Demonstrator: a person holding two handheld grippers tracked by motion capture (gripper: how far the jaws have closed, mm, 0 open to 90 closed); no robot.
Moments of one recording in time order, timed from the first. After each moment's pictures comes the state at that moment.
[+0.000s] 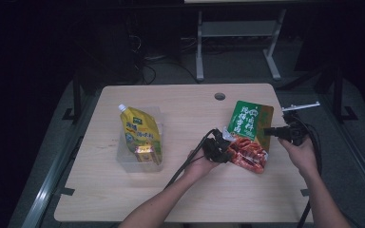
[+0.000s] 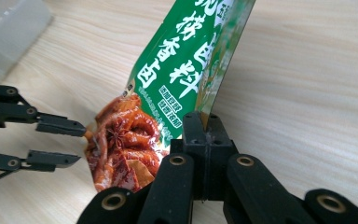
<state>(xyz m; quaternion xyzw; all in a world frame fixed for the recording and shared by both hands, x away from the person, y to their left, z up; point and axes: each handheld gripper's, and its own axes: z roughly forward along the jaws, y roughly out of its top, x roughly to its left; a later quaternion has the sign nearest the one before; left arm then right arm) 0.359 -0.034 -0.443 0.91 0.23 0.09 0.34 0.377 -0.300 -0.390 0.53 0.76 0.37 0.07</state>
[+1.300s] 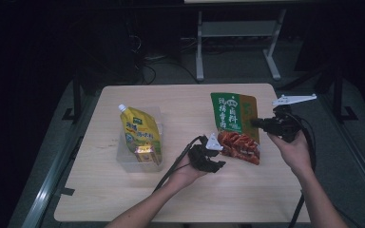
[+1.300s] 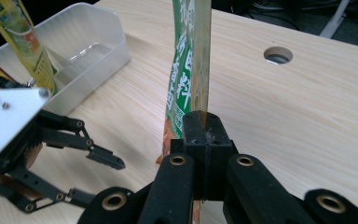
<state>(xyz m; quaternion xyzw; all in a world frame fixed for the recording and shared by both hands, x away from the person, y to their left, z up) 0.324 0.010 -0.431 0.90 0.19 0.08 0.37 0.348 -0.245 -0.326 0.43 0.78 0.43 0.12</state>
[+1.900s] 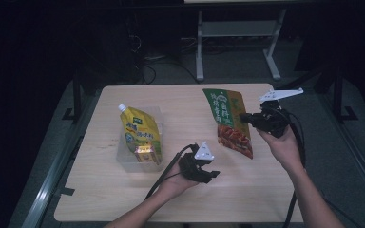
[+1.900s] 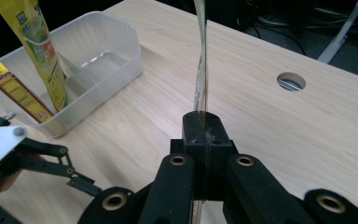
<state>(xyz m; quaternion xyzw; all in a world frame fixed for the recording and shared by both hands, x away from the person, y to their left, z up) 0.298 0.039 -0.429 0.90 0.18 0.07 0.39 0.352 -0.213 -0.310 0.40 0.80 0.43 0.14</state>
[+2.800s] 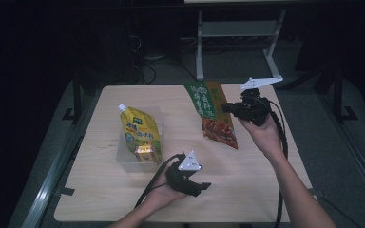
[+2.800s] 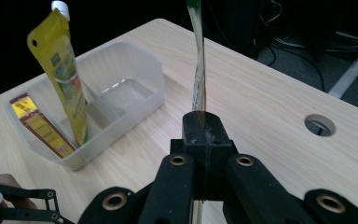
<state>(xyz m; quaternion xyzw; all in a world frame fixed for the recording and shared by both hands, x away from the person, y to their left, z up) 0.272 0.073 -0.430 0.89 0.18 0.06 0.41 0.372 -0.166 -0.289 0.36 0.80 0.46 0.14</state>
